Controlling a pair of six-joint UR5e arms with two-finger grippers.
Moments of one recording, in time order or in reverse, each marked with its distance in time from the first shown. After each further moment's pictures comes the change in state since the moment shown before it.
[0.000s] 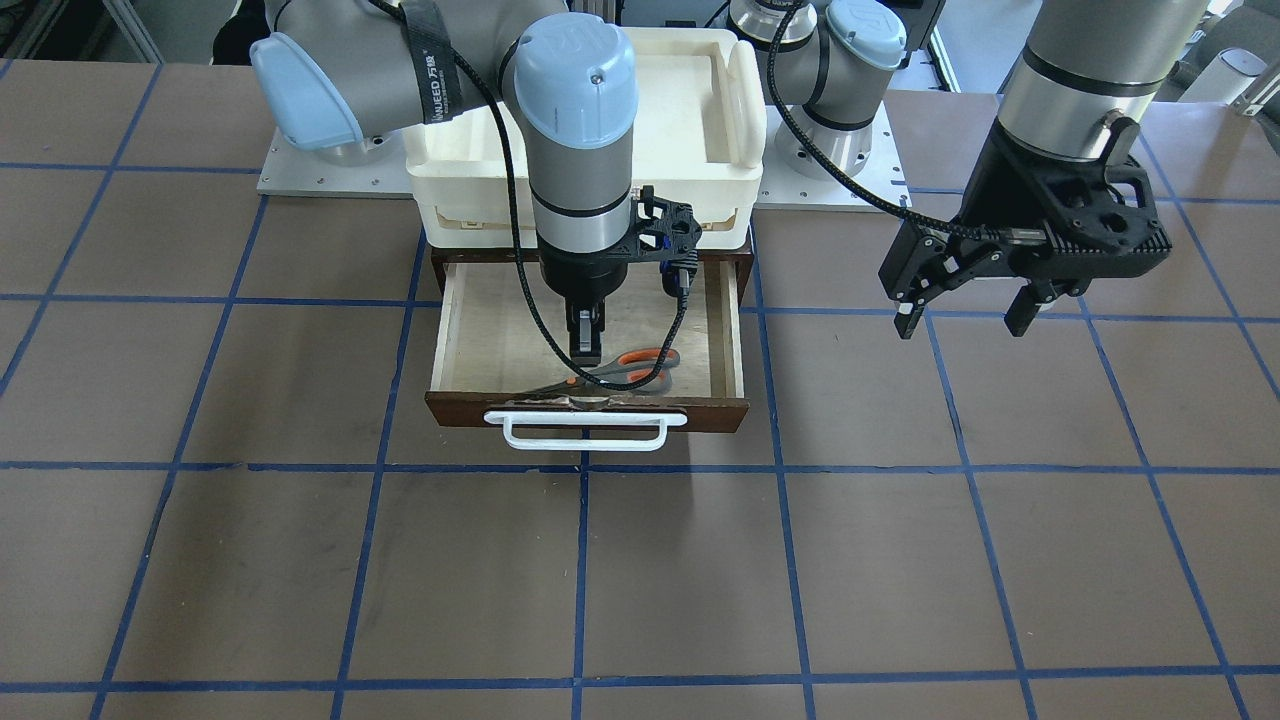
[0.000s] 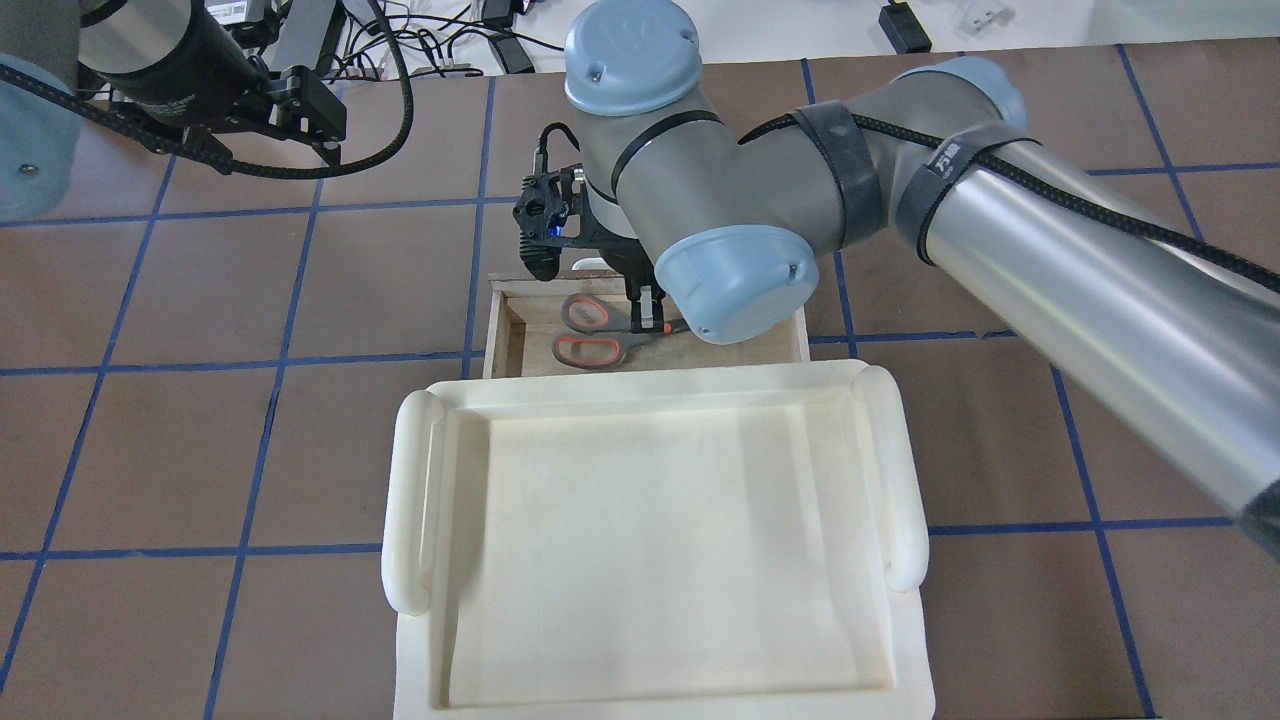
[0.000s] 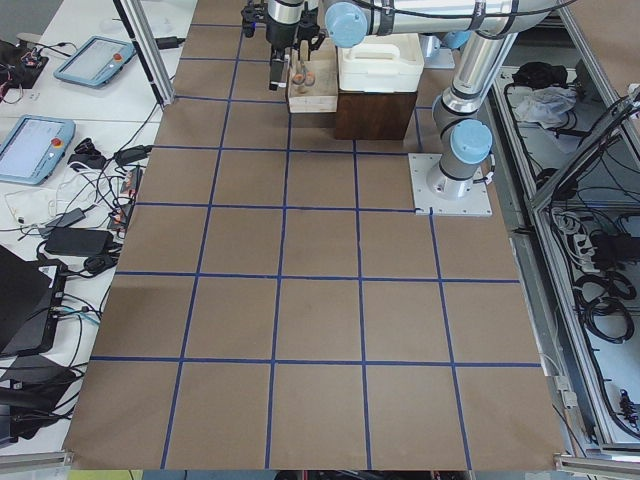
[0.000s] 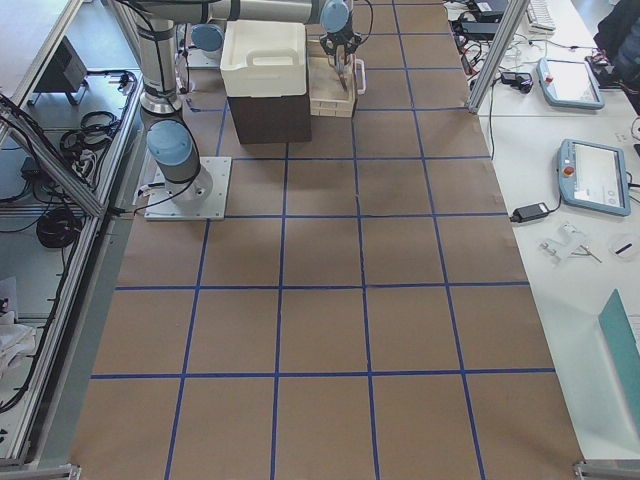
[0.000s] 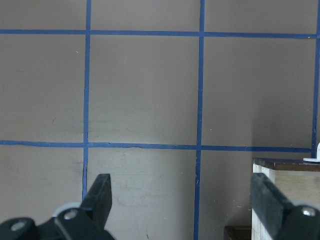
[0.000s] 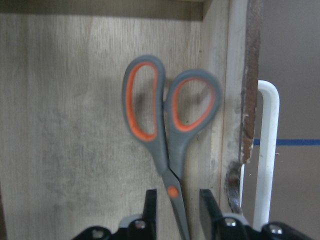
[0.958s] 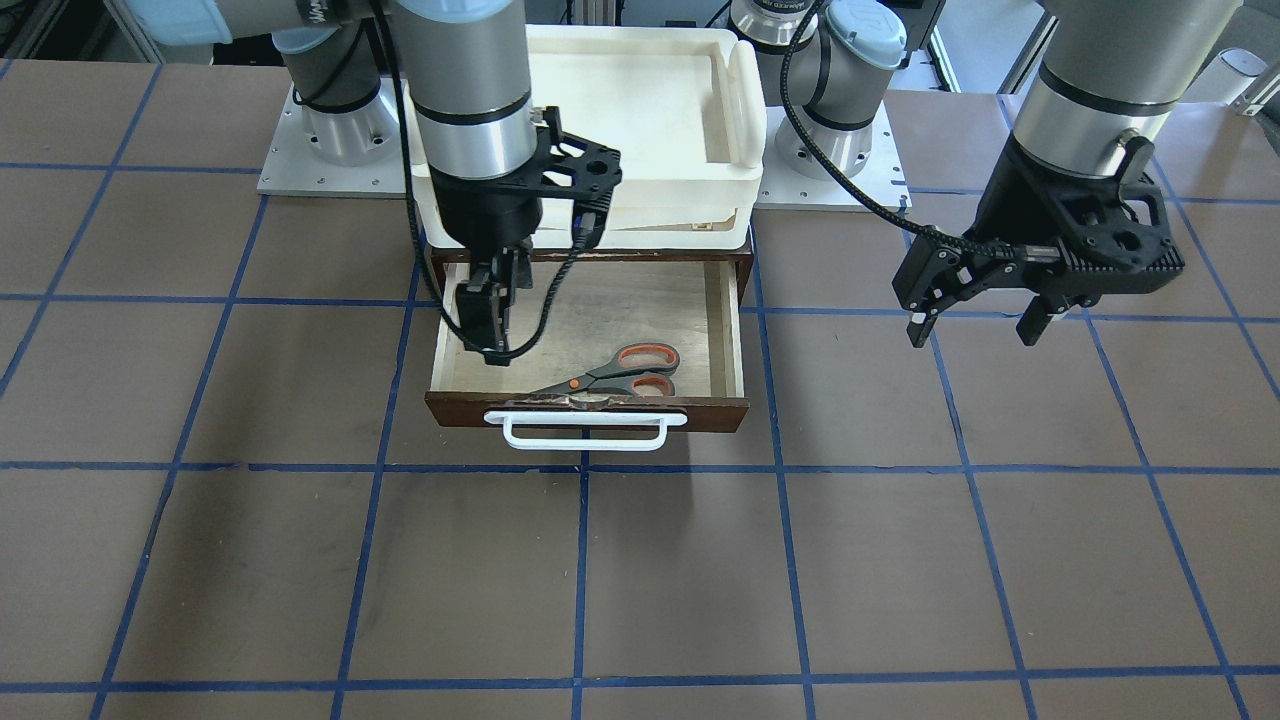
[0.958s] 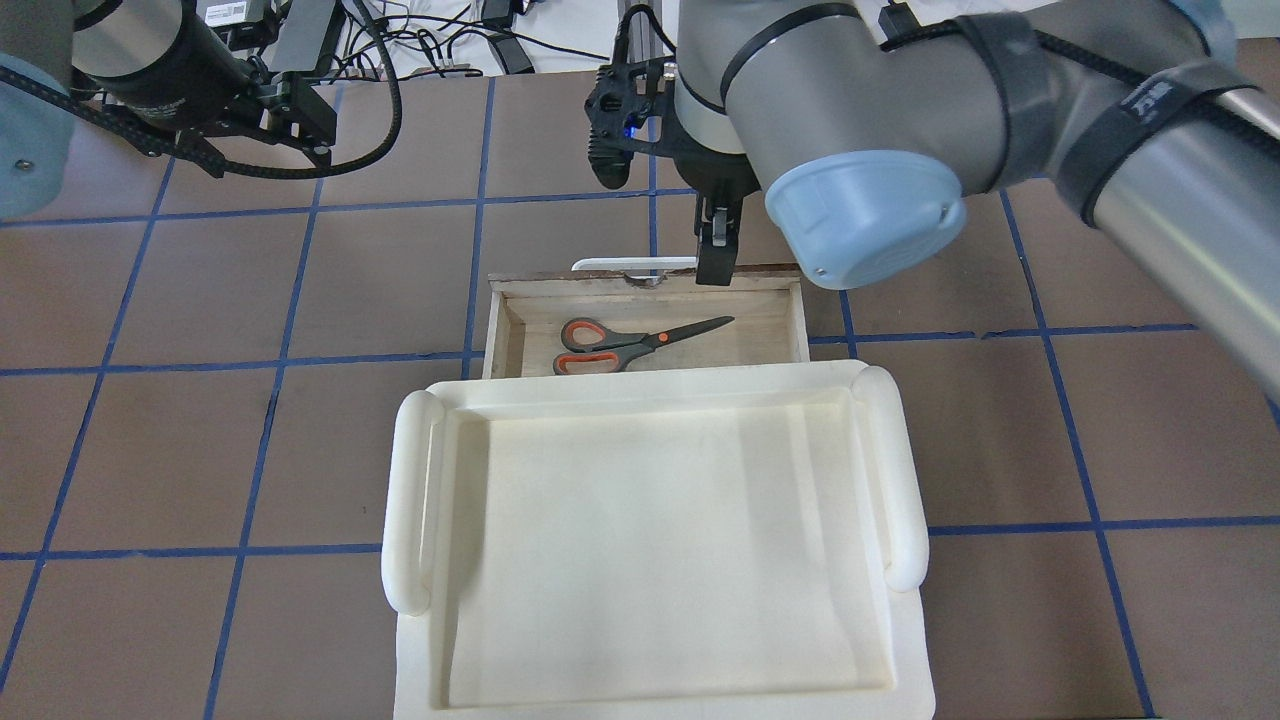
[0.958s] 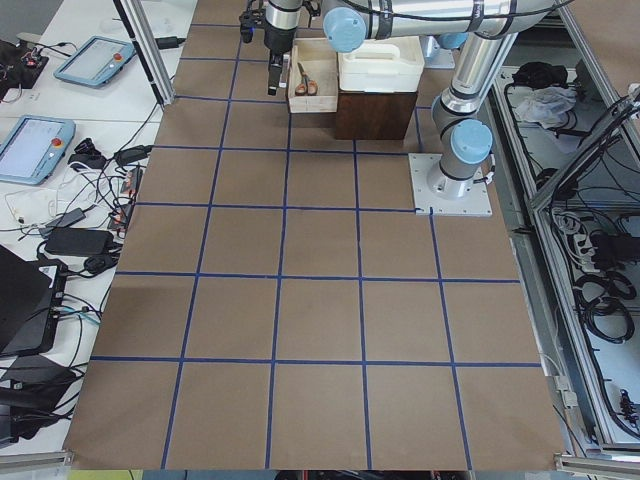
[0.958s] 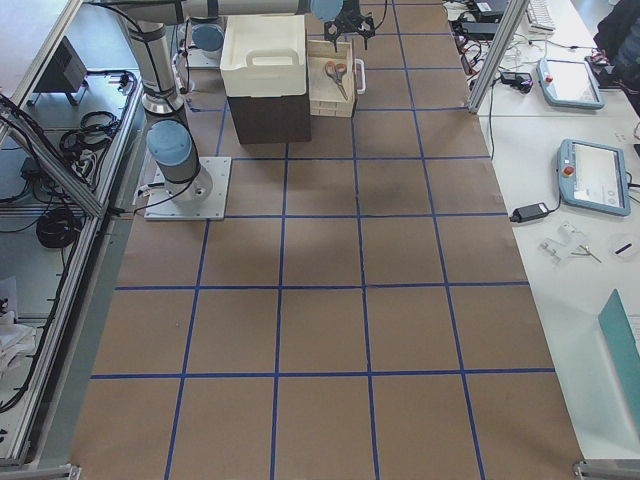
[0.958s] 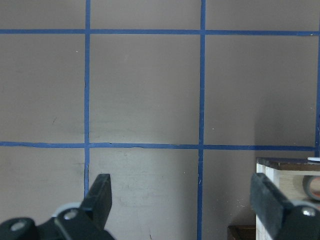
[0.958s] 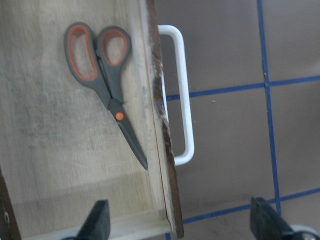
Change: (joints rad) left arm 0.029 -0.015 0.000 -0.001 -0.002 0.036; right arm -0.146 -0.151 -0.017 0.036 -0.011 0.040
